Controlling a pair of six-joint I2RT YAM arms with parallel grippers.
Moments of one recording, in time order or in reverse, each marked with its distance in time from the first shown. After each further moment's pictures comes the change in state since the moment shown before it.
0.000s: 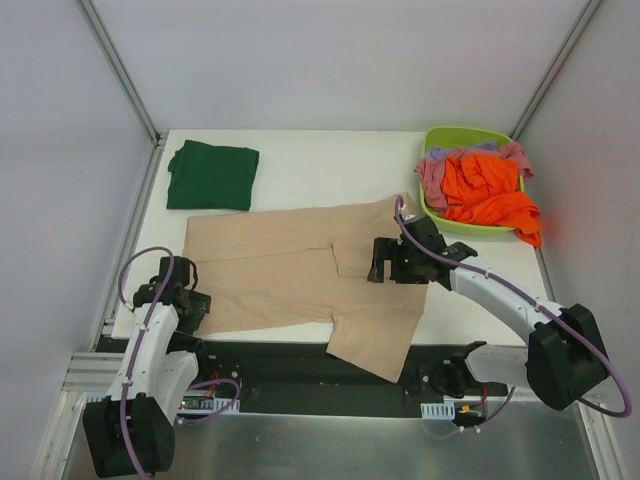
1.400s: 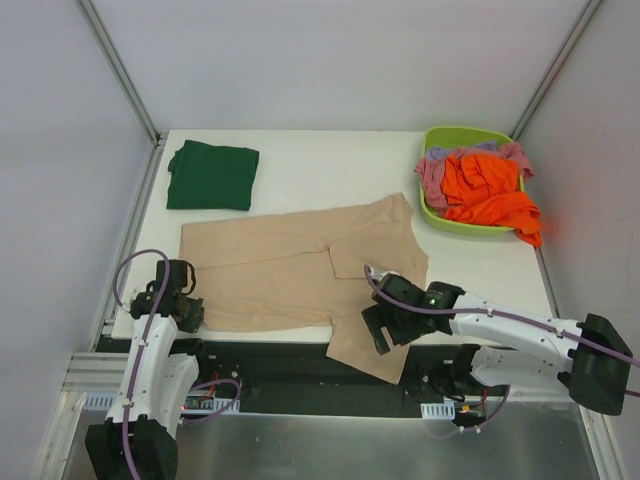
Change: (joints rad) left arm 0.000 -0.084 -0.007 -0.003 -0.011 -0.058; right arm 0.491 -0.167 -0.084 -0.331 0.159 0.071
